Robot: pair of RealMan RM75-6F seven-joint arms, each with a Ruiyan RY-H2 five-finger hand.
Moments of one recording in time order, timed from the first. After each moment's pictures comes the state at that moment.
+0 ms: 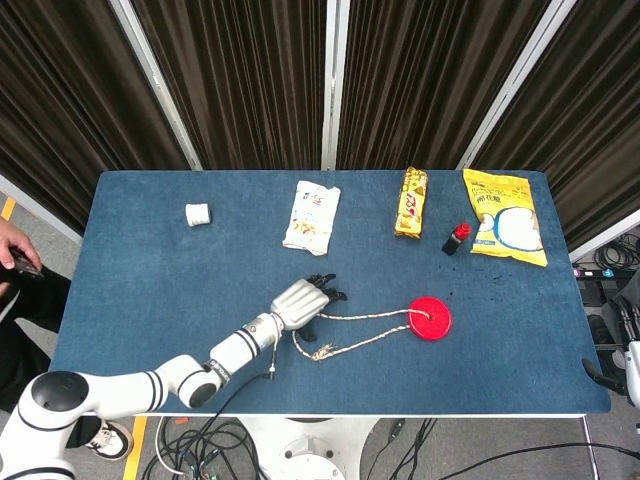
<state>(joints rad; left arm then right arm) -0.97 -1.81 -0.22 -1.23 1.31 0.66 0.16 0.02 -1.15 0.08 -1.35 -1.41 1.44 0.23</state>
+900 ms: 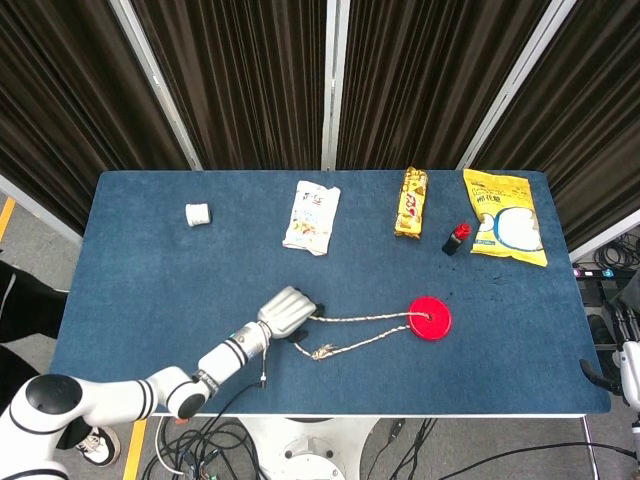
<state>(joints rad) -0.93 -1.78 -0.13 -1.28 1.26 0.75 0.26 0.02 -1.15 0.08 -1.38 -1.39 1.41 0.18</state>
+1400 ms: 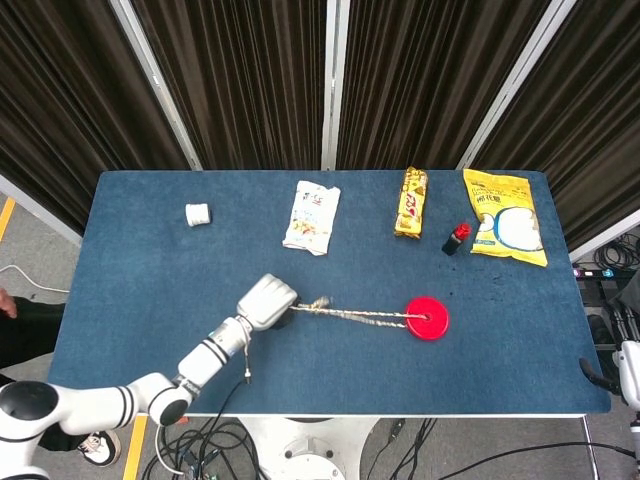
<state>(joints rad) -0.84 -1.68 -0.11 -1.38 1.30 0.94 0.34 0.02 -1.14 0.08 -1.40 -1.39 1.40 0.16</state>
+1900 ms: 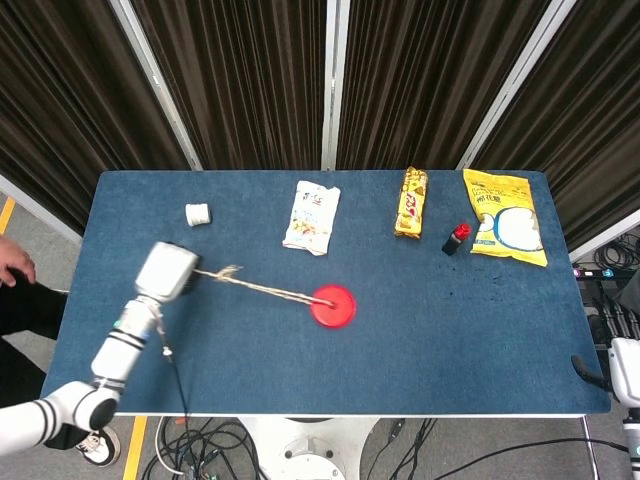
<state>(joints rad) -0.63 -1.40 -0.10 -1.41 1.22 1.16 0.37 0.04 -1.13 0.08 -1.43 -1.41 1.40 0.14</state>
